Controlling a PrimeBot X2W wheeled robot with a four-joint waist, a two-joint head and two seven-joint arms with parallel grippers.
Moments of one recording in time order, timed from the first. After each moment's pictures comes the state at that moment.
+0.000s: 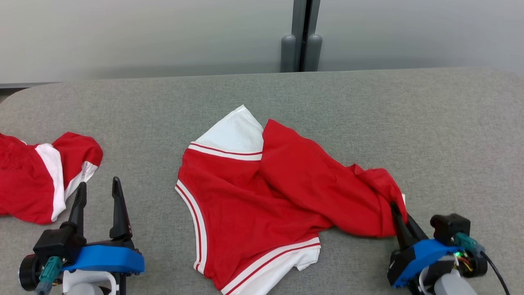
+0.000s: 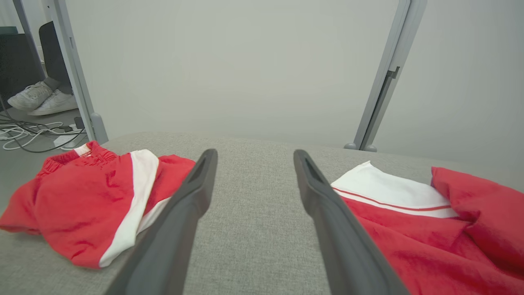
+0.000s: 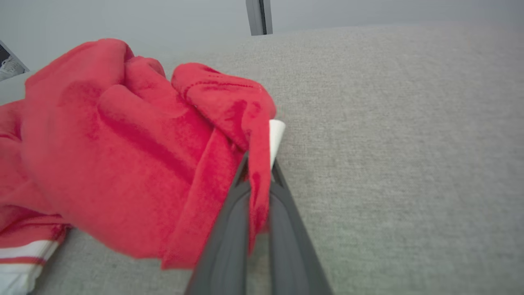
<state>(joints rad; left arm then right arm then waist) -0.12 0.06 0.13 0.30 -0.14 -0.13 -0.26 -0.29 -0.11 0.09 0.69 0.24 0.13 -0.25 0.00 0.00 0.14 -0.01</state>
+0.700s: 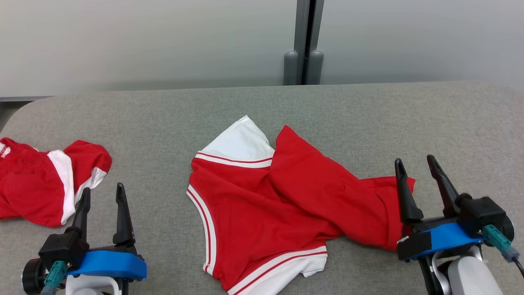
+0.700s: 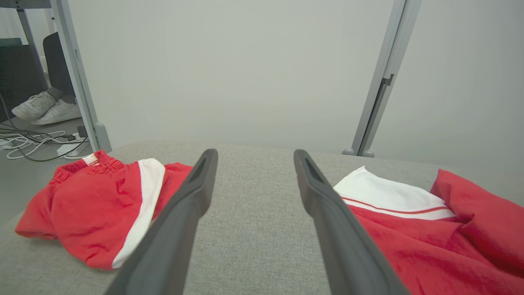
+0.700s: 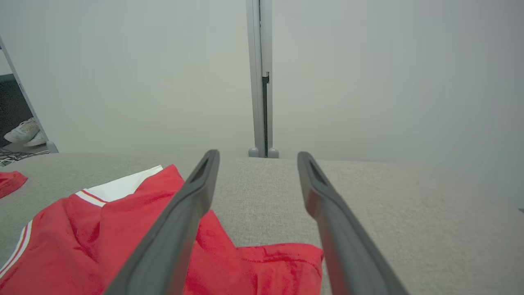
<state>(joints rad) -0.10 0.06 0.12 0.30 -0.13 -0.13 -0.26 -0.18 -0.05 -0.03 0.24 0.09 0.13 -0.24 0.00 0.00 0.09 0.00</state>
